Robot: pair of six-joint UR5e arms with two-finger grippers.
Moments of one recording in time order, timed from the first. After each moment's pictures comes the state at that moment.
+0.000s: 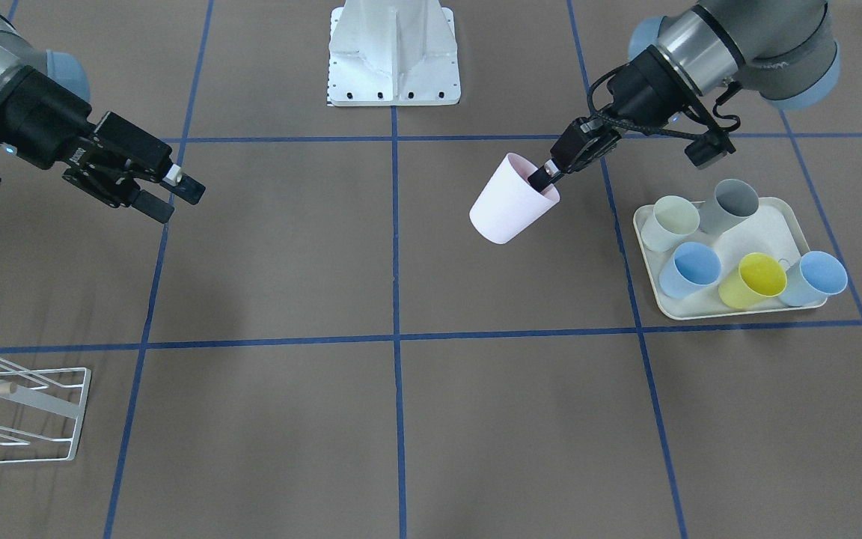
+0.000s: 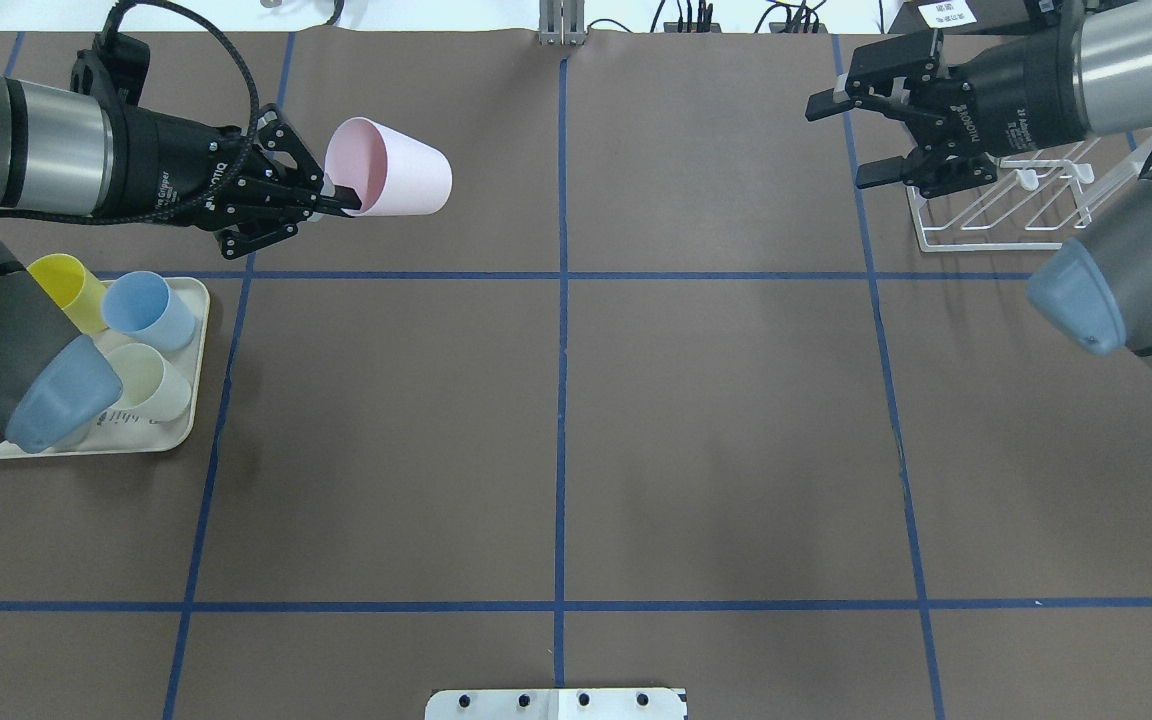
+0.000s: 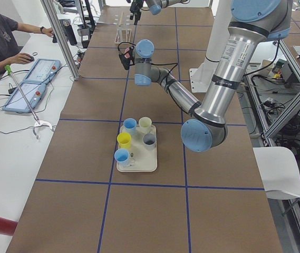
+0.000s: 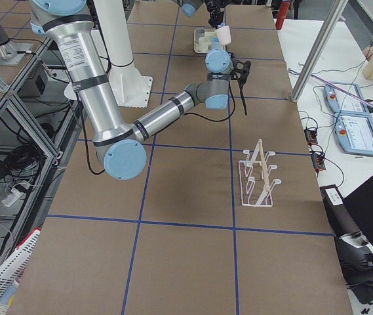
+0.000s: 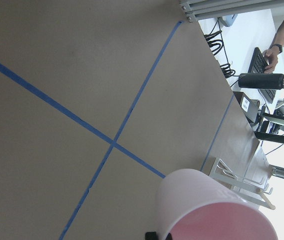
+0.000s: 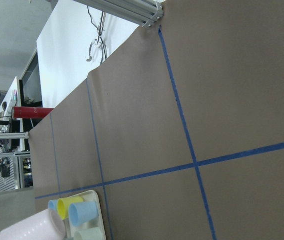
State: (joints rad) left arm -0.88 -1.94 -1.84 -2.53 -2.15 -2.05; right arm 1.01 -1.19 1.75 -0.53 2.31 1.82
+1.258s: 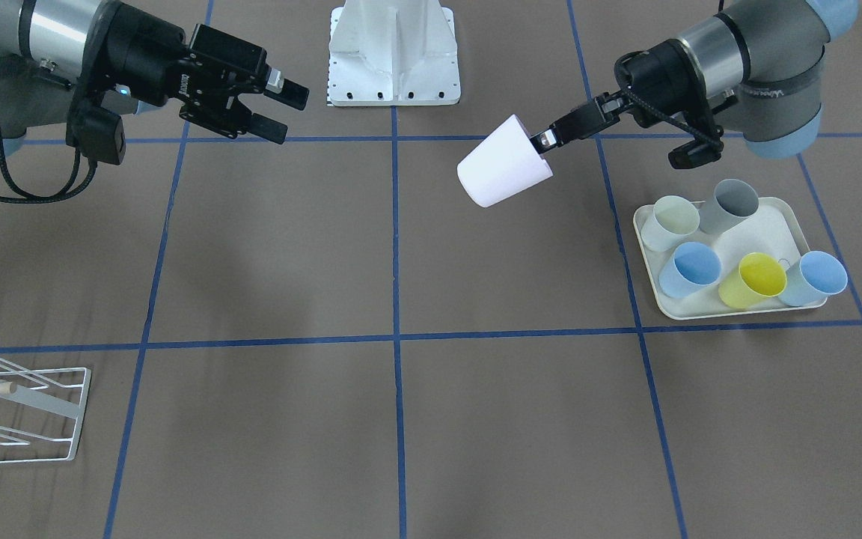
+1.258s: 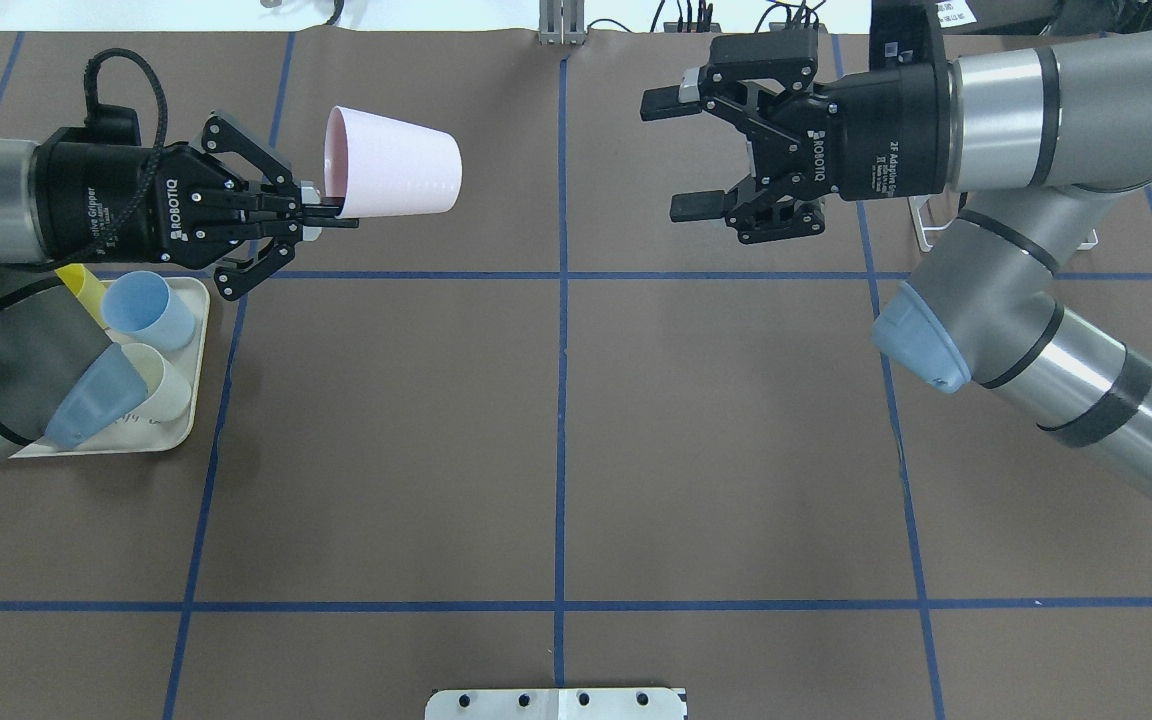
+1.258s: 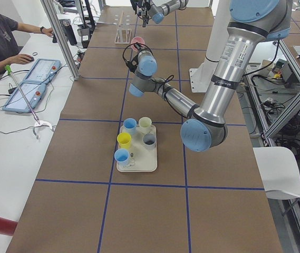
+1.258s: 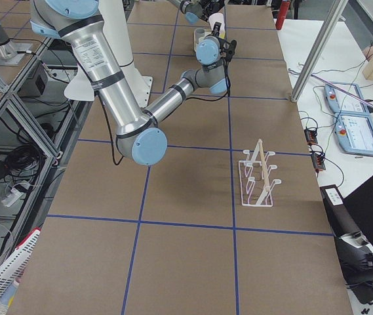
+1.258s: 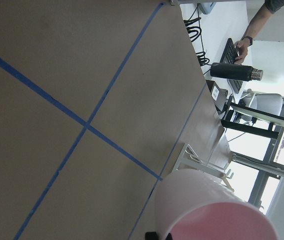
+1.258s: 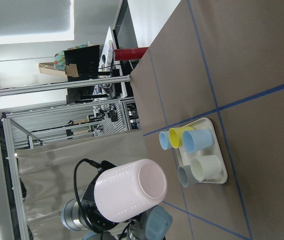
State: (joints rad) left arm -0.86 -1.94 -1.71 -3.23 -2.14 -2.74; right arm 0.85 -1.04 1.70 -0.10 2.19 2.19
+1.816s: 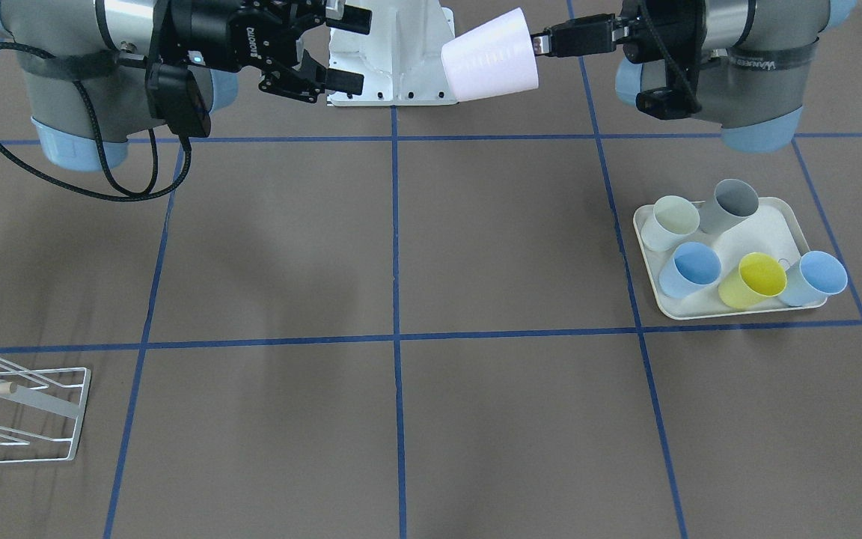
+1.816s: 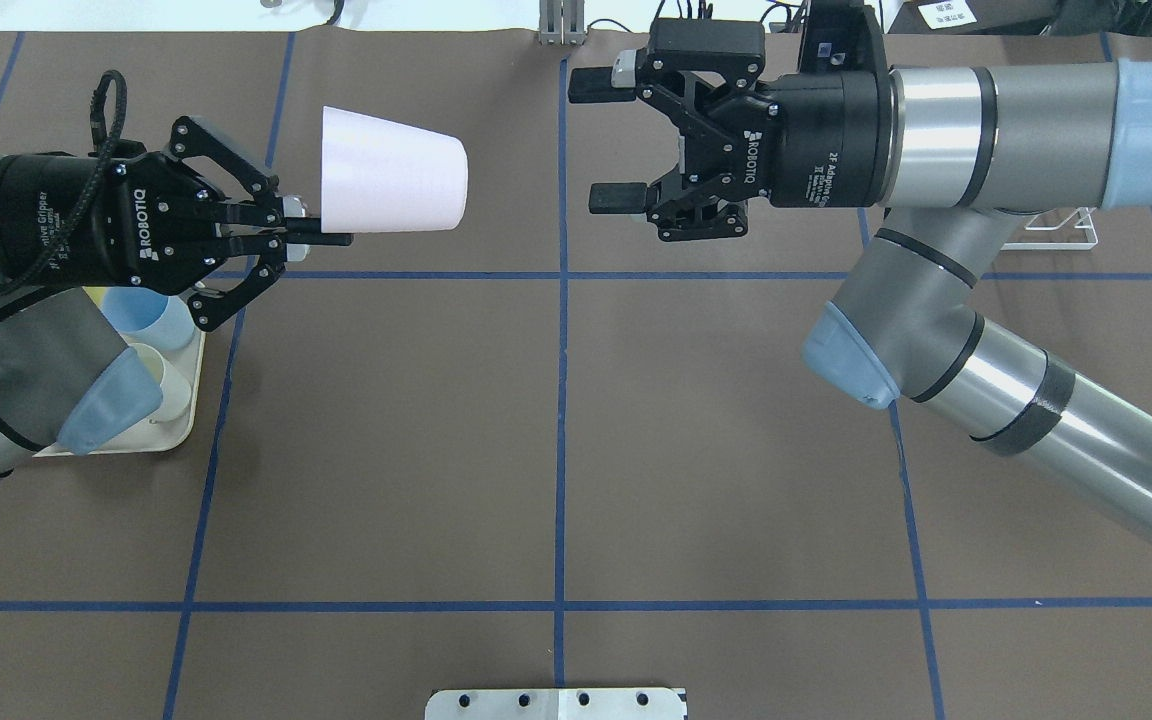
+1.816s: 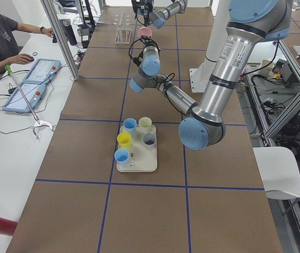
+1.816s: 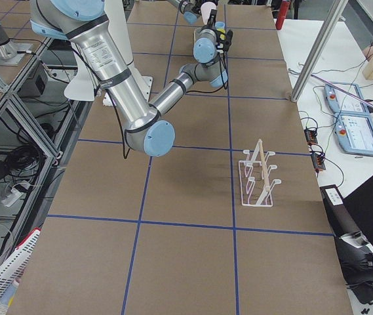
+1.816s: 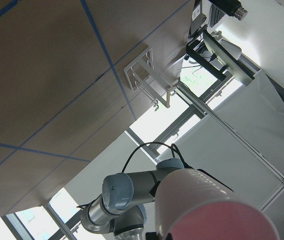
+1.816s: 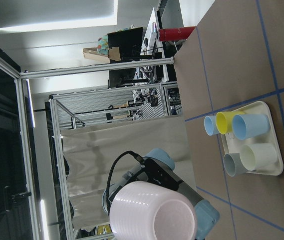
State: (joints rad) left arm -0.84 -1.97 -1.74 -3.39 -2.14 -3.02; right arm 0.79 -0.96 1.65 0.03 2.08 2.21
